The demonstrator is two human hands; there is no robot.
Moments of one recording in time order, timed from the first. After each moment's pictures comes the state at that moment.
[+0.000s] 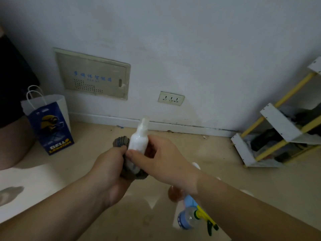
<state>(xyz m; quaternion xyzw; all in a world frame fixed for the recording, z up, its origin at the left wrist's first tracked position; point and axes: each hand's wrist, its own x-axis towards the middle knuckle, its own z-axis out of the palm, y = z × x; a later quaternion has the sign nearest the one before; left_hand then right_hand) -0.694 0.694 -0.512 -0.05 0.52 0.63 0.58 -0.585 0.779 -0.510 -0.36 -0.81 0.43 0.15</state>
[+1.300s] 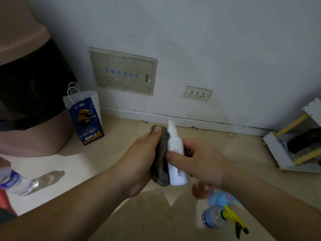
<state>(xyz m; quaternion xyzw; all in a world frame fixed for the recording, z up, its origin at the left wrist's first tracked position) -0.712 0.687 -0.519 0.15 0.54 0.59 0.58 -0.573 0.775 -0.499 -0.37 -0.79 0.48 0.10</state>
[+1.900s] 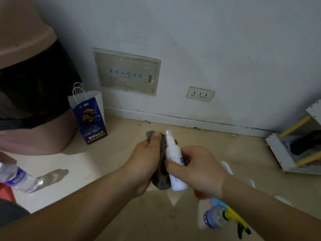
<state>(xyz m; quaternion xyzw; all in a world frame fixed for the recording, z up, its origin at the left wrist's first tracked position) -0.712 0.687 -0.536 0.16 0.63 0.55 0.52 -0.577 0.754 -0.508 -0.42 -0.82 0.38 0.08</state>
